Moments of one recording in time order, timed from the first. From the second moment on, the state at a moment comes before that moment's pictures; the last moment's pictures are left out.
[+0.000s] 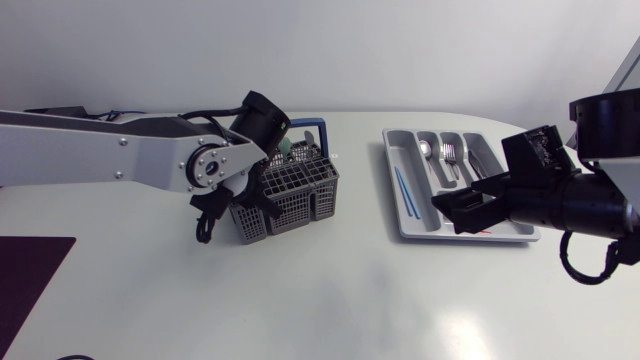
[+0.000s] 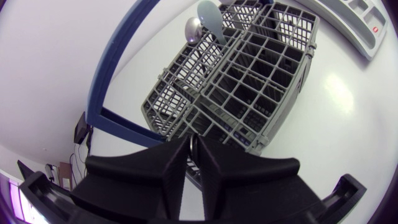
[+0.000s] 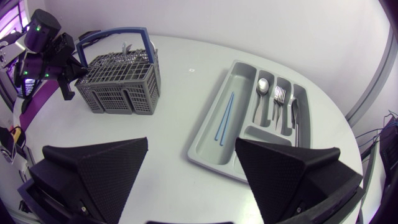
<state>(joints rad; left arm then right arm) -0.63 1.73 1.13 -0.43 -0.60 0.11 0.19 1.02 0.70 -0.37 -0.16 -0.12</state>
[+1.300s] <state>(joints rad) -0.73 1.62 1.13 -0.46 -0.69 0.20 0.20 1.02 0.68 -0.33 -0.16 -0.12</state>
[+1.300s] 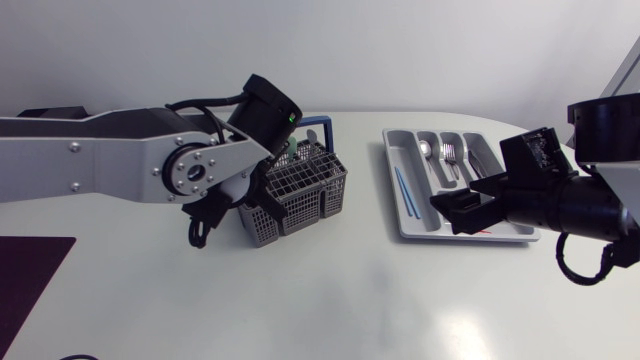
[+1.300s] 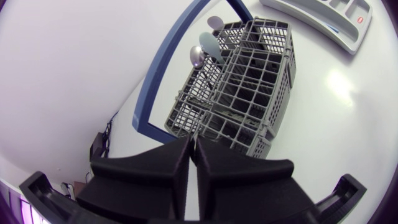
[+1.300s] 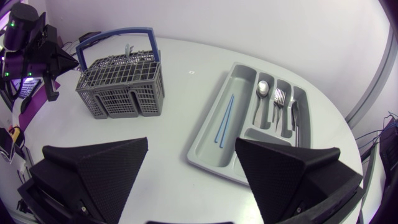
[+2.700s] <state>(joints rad) -0.79 1.33 1.03 -0.57 -0.74 0.21 0.24 1.02 0.66 -0.32 -0.14 -0.12</state>
